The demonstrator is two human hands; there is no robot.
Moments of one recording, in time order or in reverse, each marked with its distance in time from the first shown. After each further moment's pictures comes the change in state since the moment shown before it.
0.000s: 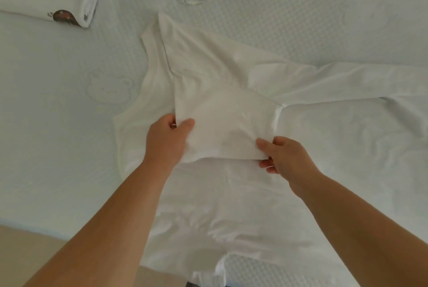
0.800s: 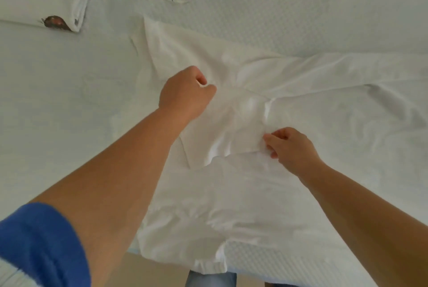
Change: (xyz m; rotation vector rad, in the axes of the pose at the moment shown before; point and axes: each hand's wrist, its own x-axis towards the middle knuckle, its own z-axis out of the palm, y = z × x) left_hand 0.036 0.069 0.023 0.523 -0.104 0.308; right_hand -0.003 0.008 -0.017 -0.292 0.160 -0.025
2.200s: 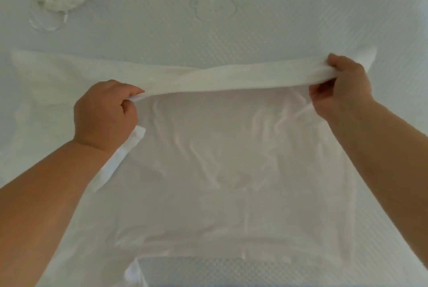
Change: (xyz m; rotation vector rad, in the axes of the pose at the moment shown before) left_hand -0.055 0.110 0.060 0.251 0.333 0.570; right_hand 0.051 0.087 -0.253 1.588 0.450 0.100
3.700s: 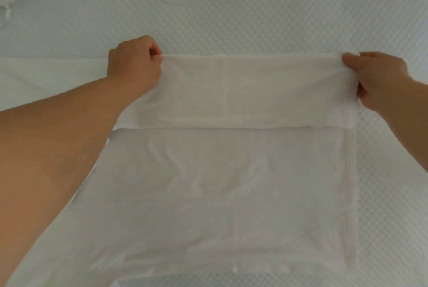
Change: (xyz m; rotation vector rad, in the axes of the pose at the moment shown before) left_hand 0.101 0.044 0.100 0.037 -0.293 -0.147; right_hand 0.099 -0.047 -0.073 -0.730 0.057 -0.178
